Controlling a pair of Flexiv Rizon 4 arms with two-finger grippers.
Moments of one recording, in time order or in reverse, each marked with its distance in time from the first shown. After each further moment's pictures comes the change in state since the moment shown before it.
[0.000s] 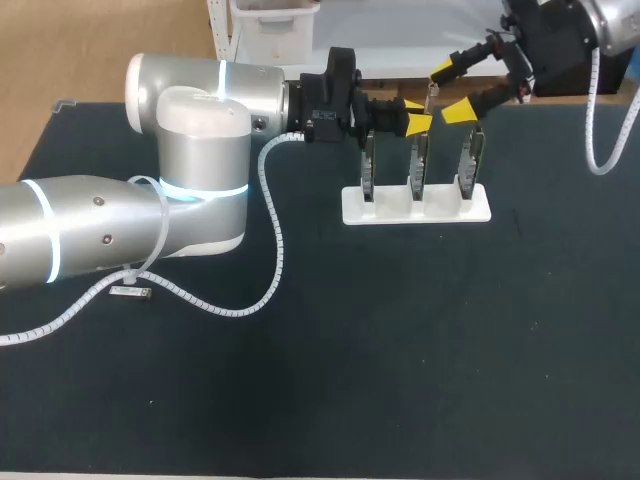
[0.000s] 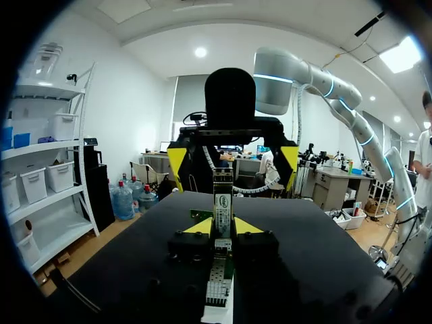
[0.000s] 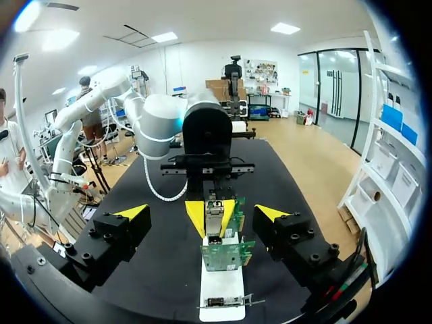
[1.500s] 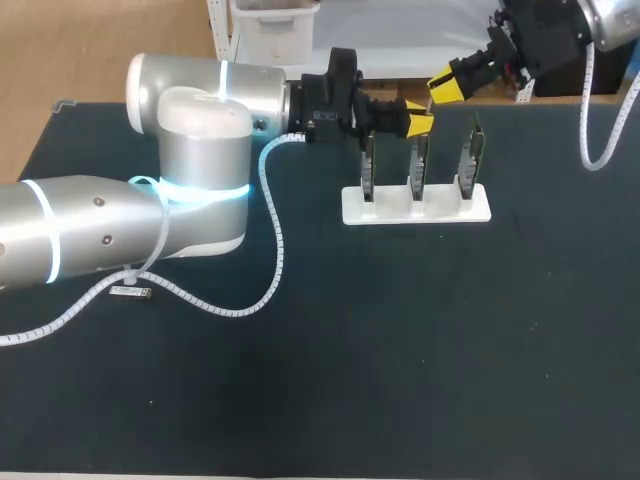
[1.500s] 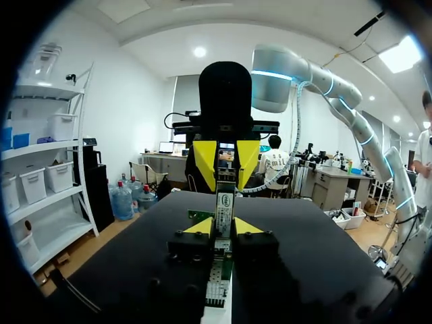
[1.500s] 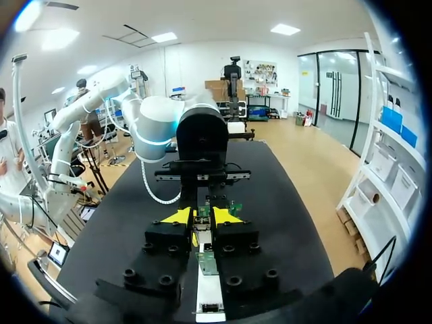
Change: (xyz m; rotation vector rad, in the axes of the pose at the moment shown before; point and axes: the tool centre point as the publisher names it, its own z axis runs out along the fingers) left arm 0.000 -0.002 0.001 0.003 0.001 0.001; right arm -0.007 -0.005 0.002 0.010 -0.001 -0.005
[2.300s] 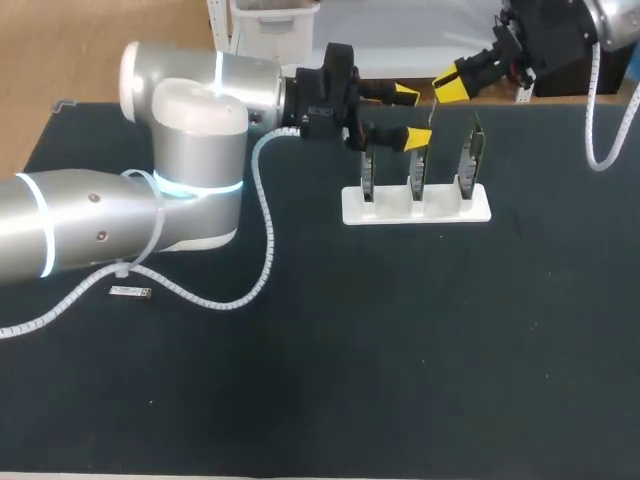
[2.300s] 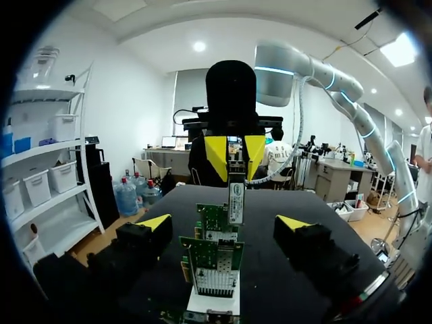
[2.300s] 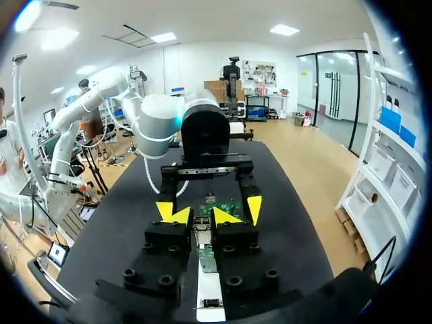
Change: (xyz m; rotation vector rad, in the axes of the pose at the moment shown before) left arm 0.004 0.009 -0.011 -0.023 0.065 0.028; right arm 0.002 0.001 -0.005 0.007 -0.002 0.000
